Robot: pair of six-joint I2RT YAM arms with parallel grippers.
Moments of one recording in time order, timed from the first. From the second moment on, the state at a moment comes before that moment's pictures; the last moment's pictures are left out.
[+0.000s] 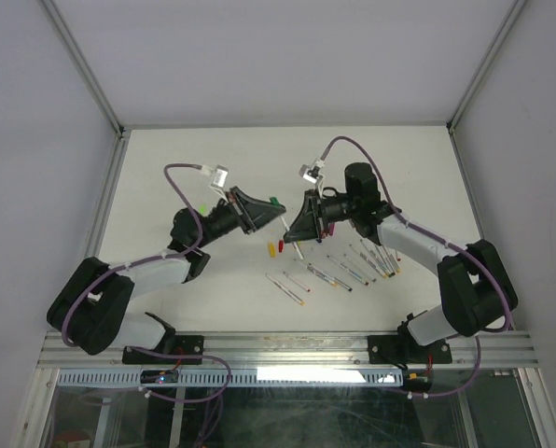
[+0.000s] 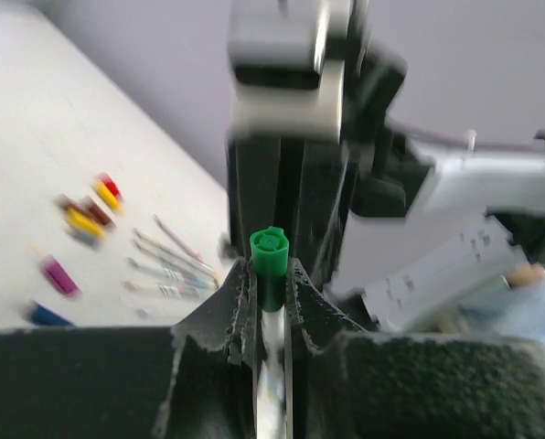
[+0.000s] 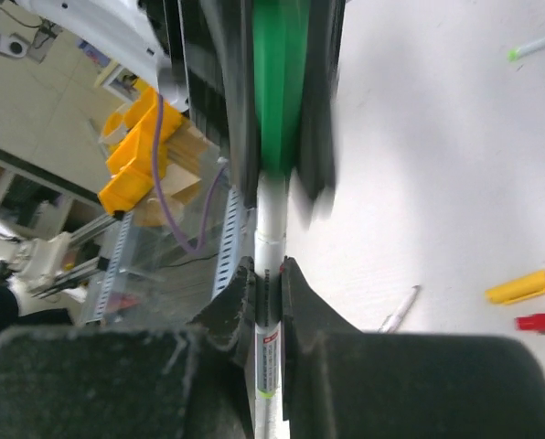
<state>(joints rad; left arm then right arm) -0.58 1.39 0.50 1.19 0.56 -0.94 0.49 1.47 0.87 0.28 -1.26 0.38</state>
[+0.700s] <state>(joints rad) -0.22 1.04 0.46 0.42 0.16 -0.91 1.00 1.63 0.95 -0.14 -0.48 0.37</state>
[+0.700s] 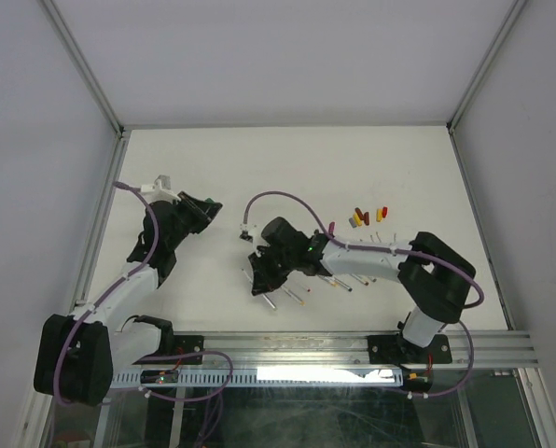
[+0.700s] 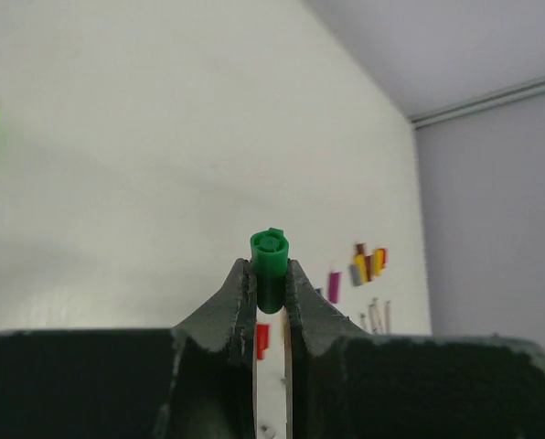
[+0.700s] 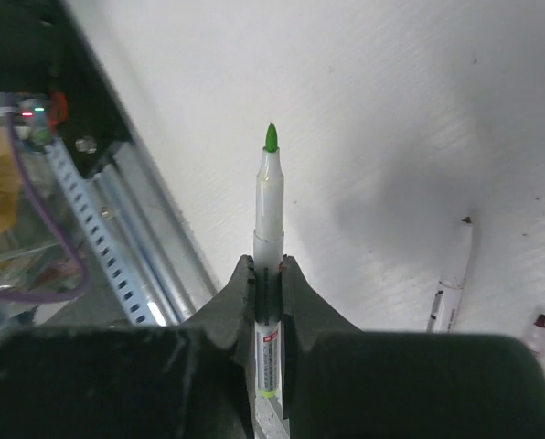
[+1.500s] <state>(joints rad) -0.30 1.09 0.39 0.10 0.13 -1.02 1.18 1.74 1.02 -0.34 0.09 0.39</state>
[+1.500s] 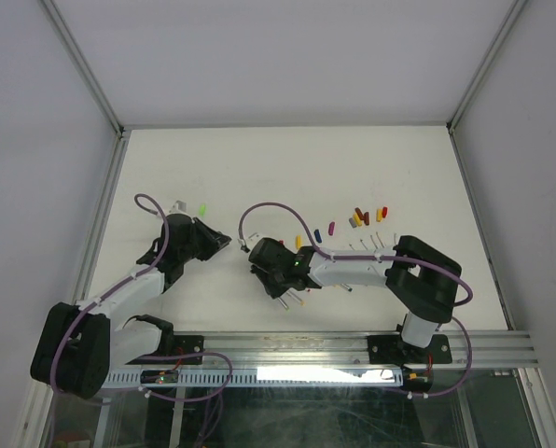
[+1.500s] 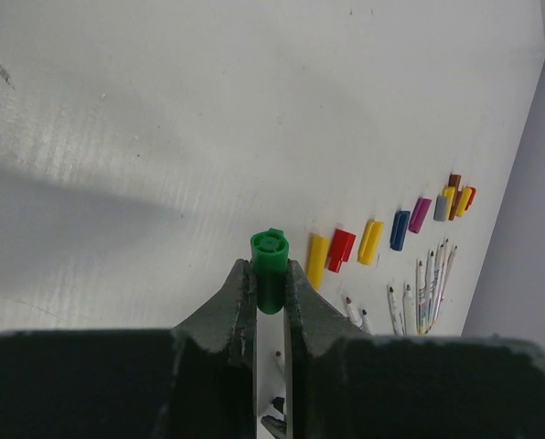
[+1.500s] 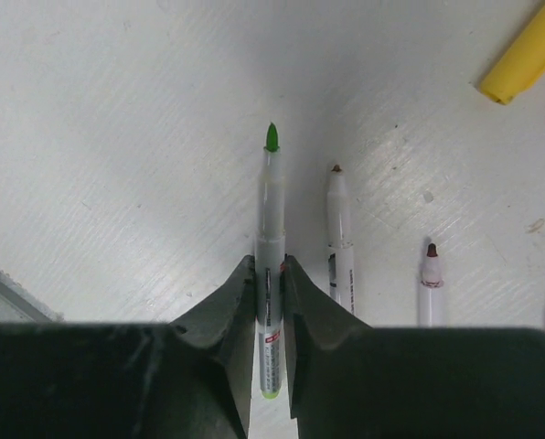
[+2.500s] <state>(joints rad) -0.64 1.40 0.63 -0.10 -0.21 -1.02 1.02 1.66 1.04 -0.37 -0.09 0.29</state>
